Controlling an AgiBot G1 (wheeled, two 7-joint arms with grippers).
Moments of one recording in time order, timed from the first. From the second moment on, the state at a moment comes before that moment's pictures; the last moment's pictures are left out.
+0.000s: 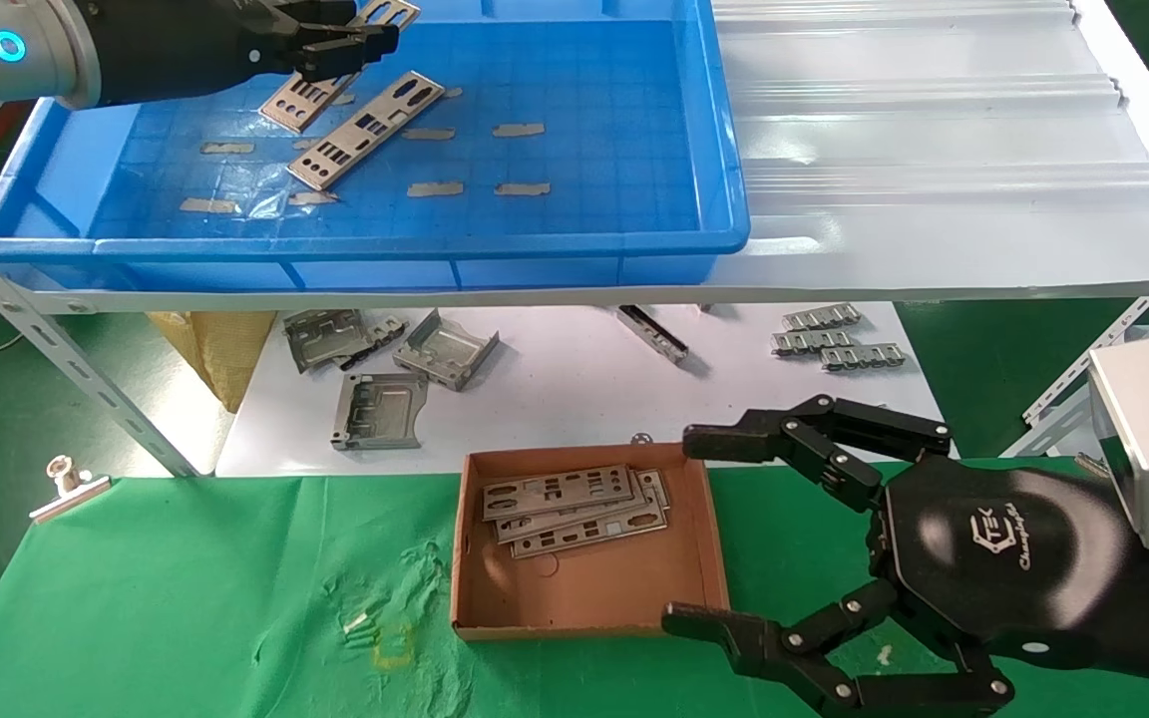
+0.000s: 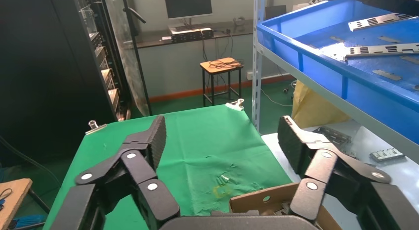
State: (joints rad) left arm -2.07 1.20 0.56 -0.03 1.36 0.98 -0.03; right arm 1.10 -0.57 -0.39 1.25 -0.65 -1.45 0.13
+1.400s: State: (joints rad) left arm -1.80 1.04 0.77 -0.49 1.13 1.57 0.19; right arm 1.10 -0.57 -0.39 1.25 -0.65 -1.45 0.13
